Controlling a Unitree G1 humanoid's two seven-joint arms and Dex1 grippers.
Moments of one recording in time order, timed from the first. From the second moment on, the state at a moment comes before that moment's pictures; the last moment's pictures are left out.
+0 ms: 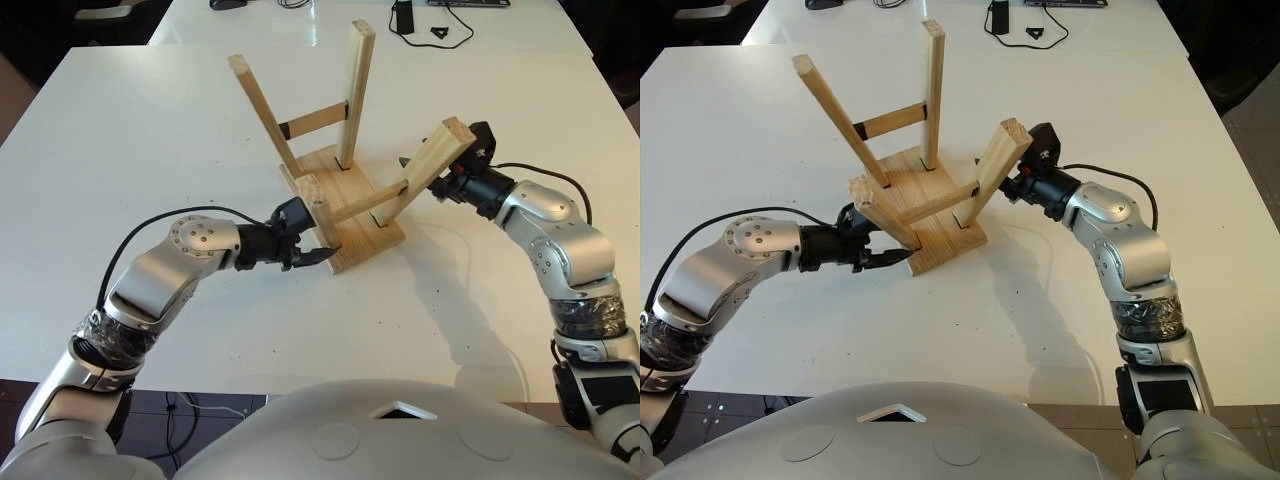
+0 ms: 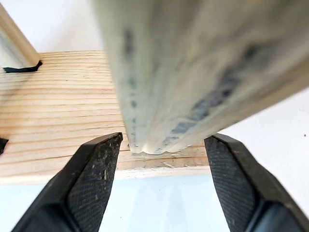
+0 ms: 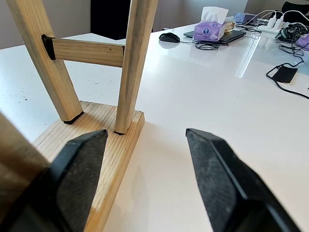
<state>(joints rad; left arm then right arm) -0.18 0.75 -0.35 -0.46 -0.43 0.71 -0.75 -0.25 -0.50 0.12 -0.22 0.43 0.54 0.50</state>
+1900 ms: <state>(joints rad) 0.03 0.70 -0.19 -0.03 -0.14 0.05 -0.93 -0.28 -0.63 0.23 0.26 -0.05 0.12 0.85</state>
